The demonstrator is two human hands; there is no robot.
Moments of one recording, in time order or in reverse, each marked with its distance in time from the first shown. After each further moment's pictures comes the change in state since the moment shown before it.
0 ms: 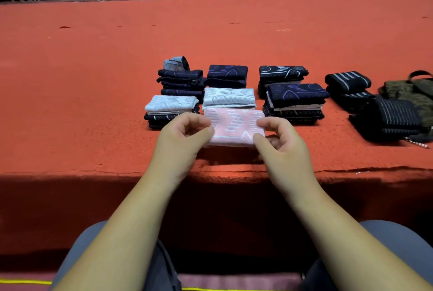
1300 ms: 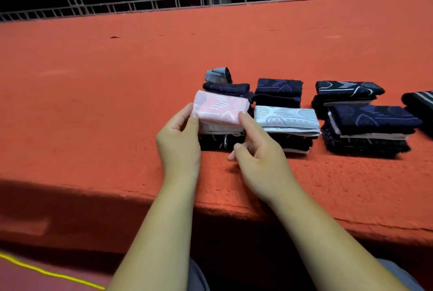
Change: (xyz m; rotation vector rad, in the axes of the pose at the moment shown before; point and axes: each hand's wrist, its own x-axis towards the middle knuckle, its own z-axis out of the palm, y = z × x) left_hand 0.074 -0.019 -0.069 0.058 0.601 0.098; right_hand 0.046 -0.010 0.137 -0.094 -0.322 -0.076
